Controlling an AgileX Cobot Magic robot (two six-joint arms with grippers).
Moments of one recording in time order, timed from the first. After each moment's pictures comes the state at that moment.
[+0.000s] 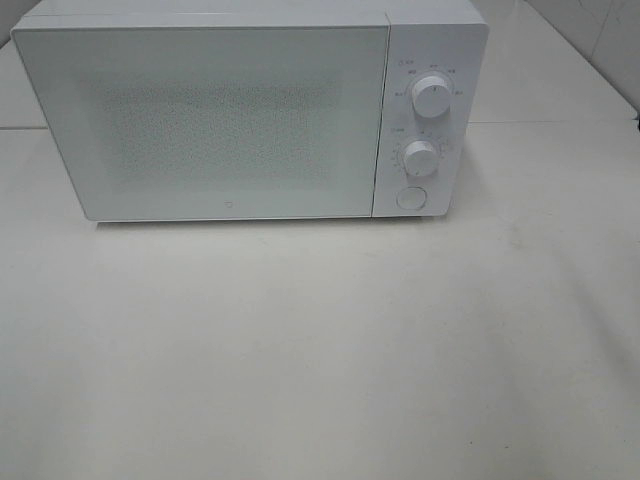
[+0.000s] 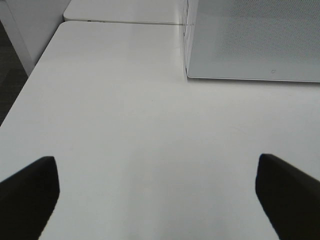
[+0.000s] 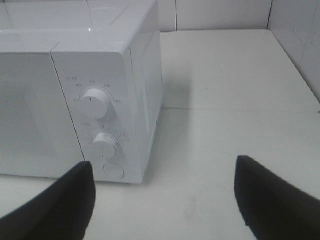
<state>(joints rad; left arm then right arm) 0.05 0.00 -0.52 -0.05 1.08 0.05 0.13 0.69 -0.34 -0.06 -0.08 0.09</state>
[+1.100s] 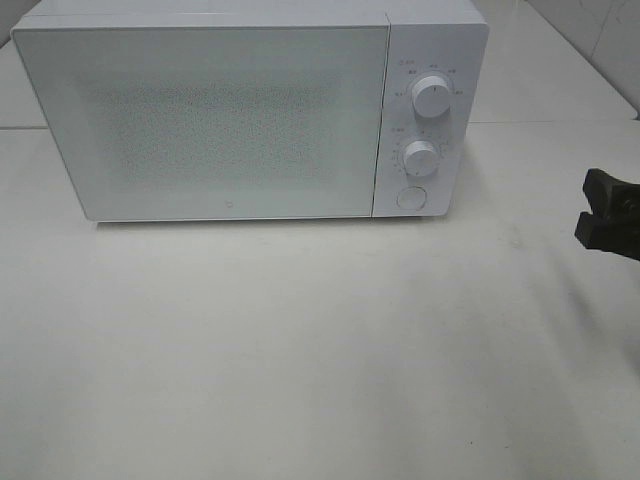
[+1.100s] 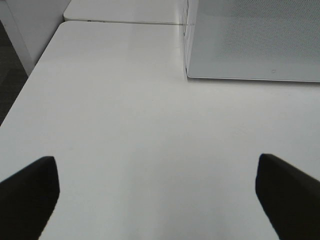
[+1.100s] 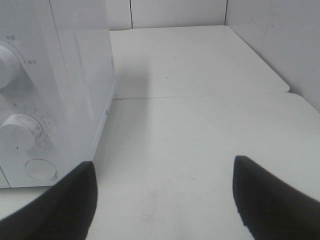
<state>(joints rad) 0.05 0.00 -0.52 -0.05 1.08 0.05 0.13 1.41 -0.12 0.19 -1.08 -0.09</state>
